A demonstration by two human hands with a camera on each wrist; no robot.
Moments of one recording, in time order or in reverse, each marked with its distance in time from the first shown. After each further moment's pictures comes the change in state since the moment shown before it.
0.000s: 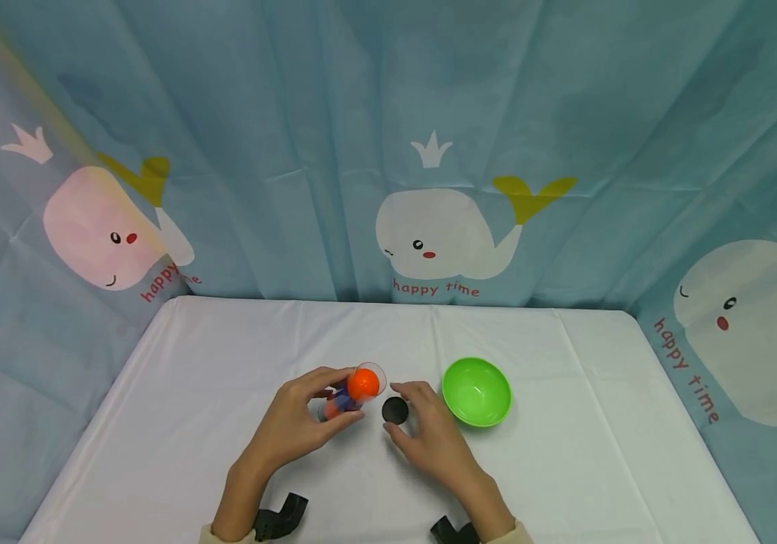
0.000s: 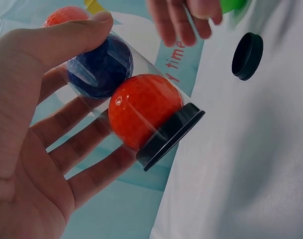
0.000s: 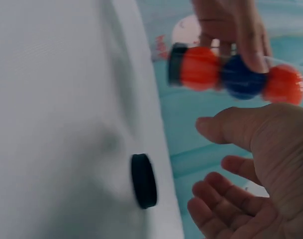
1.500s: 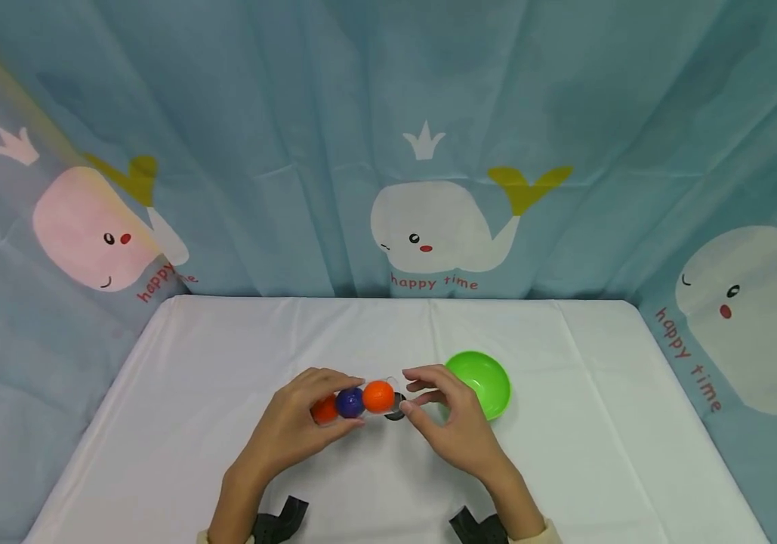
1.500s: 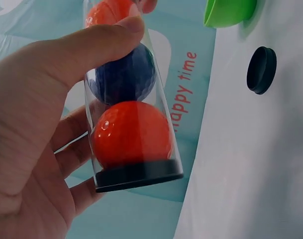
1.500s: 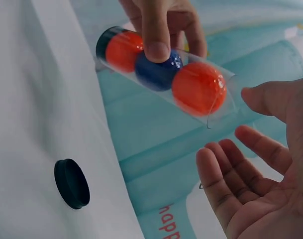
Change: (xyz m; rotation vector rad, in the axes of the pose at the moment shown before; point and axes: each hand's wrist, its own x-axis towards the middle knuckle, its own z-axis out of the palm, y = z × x) left_hand -0.002 0.022 -0.001 0.169 -0.019 -0.003; right_hand 0.001 -0.012 -0.049 0.385 0.038 -0.092
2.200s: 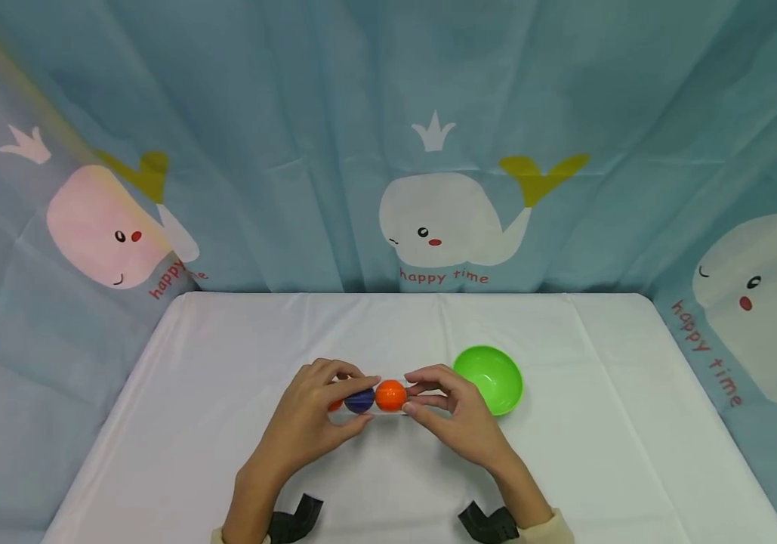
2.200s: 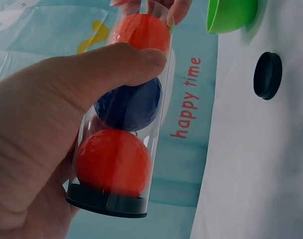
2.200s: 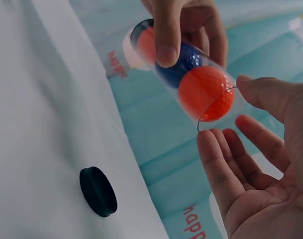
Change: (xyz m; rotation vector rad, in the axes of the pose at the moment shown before) left_hand 0.002 0.005 -0.002 0.220 0.042 0.157; right_hand 0.002 0.016 0.006 0.238 -0.100 0.063
